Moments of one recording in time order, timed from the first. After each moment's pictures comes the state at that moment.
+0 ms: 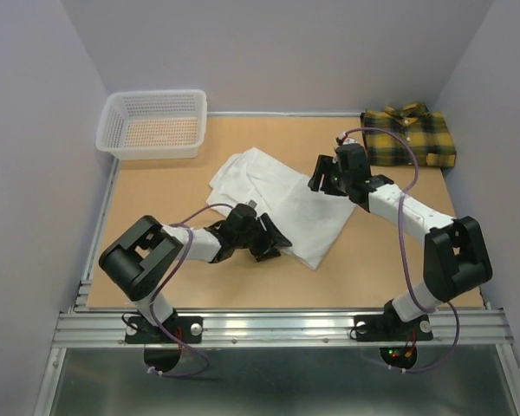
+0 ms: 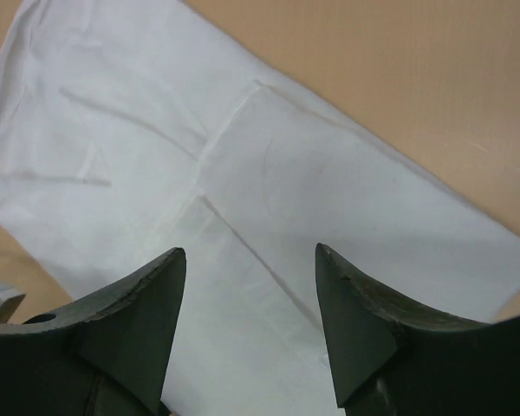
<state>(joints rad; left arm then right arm) -0.74 1.67 0.62 0.33 0.30 -1.27 0.39 1.56 1.06 -0.18 0.03 0.49</state>
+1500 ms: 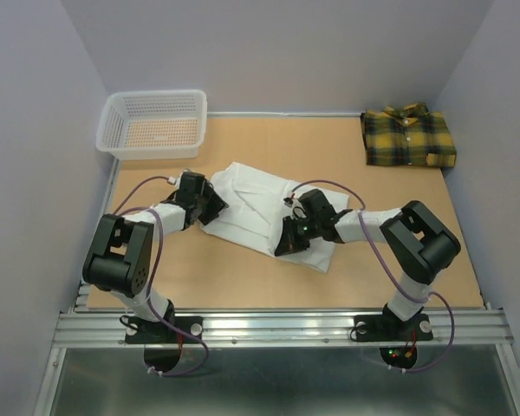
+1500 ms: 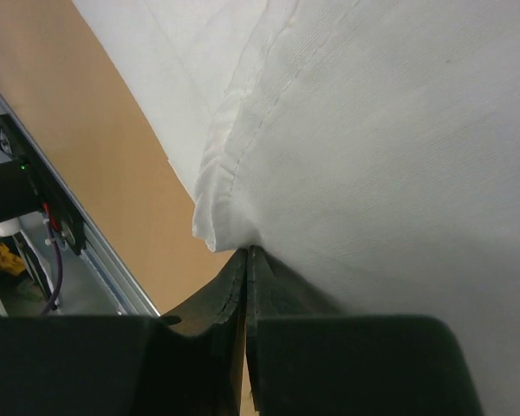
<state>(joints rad) -0.32 1.63 0.78 0.00 0.04 -0.94 0.64 1.73 0.77 0.06 -0.52 0.58</state>
